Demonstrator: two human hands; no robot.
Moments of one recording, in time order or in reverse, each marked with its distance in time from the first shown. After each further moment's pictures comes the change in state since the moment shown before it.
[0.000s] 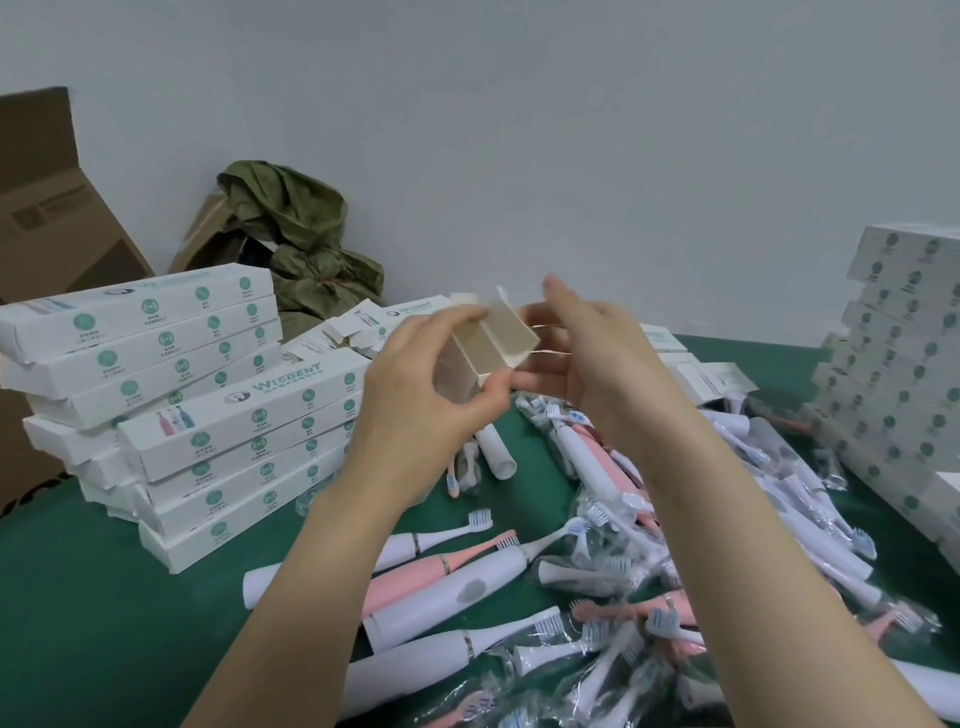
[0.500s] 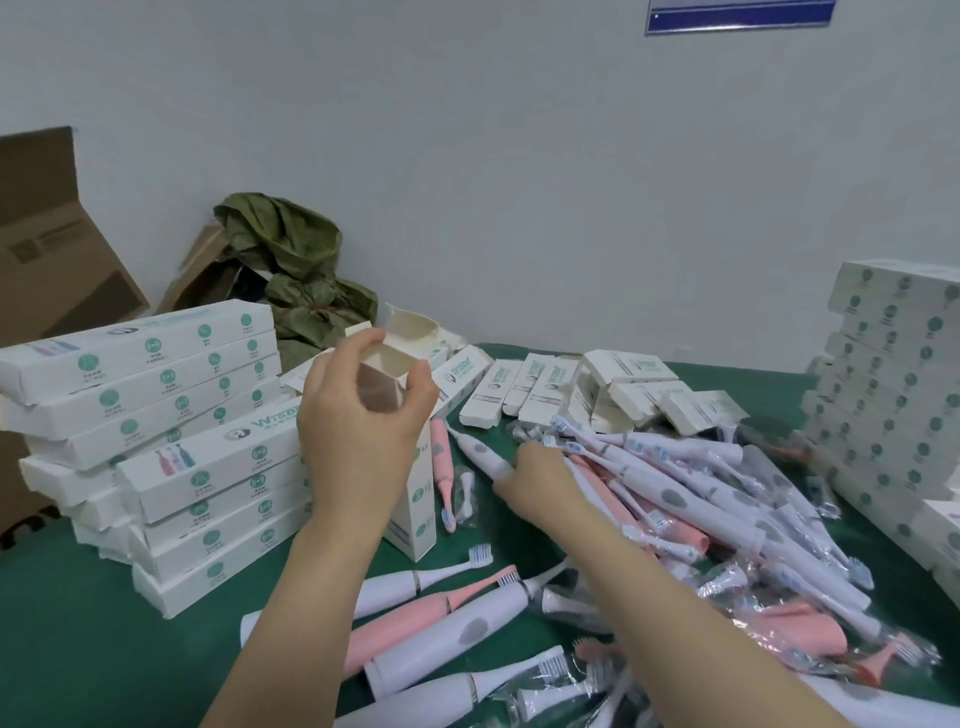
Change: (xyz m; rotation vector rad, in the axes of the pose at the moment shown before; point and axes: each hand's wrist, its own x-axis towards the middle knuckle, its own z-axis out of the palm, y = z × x) left_hand 0.003 -0.013 -0.014 0.064 0.321 -0.206; right_hand 0.039 0.111 -0.002 -1.223 0.026 0.187
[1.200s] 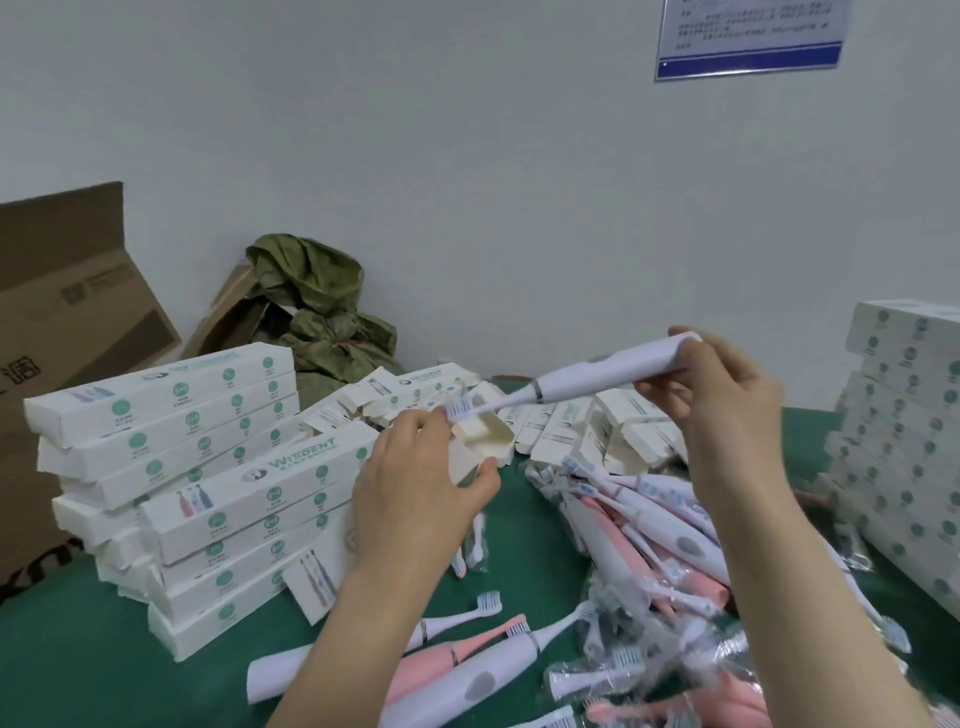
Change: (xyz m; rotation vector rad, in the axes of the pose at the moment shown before) left_hand -0.010 0.001 0.019 0.421 -0.264 0.145; right_hand -0.052 0.006 -0.136 1.416 0.574 -0.178
